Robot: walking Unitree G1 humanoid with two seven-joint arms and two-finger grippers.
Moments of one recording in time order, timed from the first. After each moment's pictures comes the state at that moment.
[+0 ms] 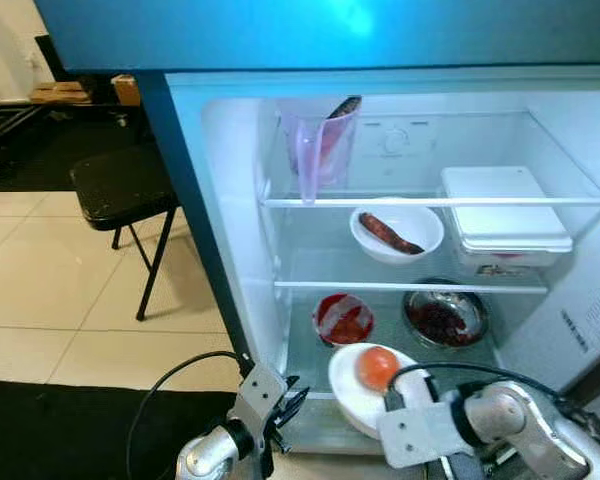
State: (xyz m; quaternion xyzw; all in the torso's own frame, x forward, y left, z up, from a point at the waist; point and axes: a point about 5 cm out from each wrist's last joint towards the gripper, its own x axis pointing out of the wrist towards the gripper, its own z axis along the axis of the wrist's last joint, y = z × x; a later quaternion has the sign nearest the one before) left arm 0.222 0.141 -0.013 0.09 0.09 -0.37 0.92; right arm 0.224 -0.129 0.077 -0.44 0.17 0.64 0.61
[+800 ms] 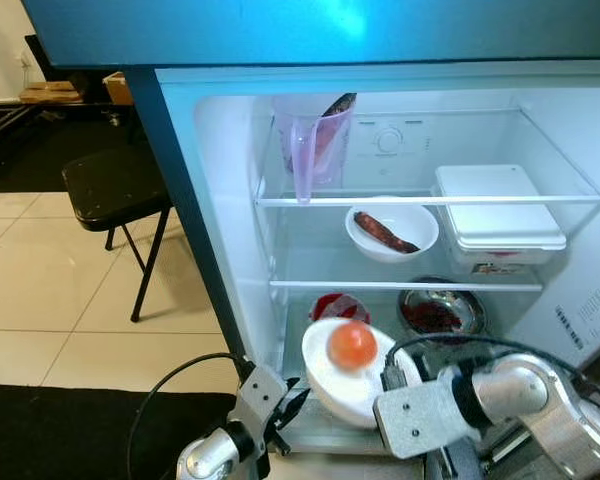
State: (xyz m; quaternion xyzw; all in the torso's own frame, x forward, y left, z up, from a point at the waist) left arm 0.220 0.139 -0.014 0.08 0.09 -0.37 0.92; right arm 0.235 -0.123 0.142 -0.50 0.10 0.61 0.61
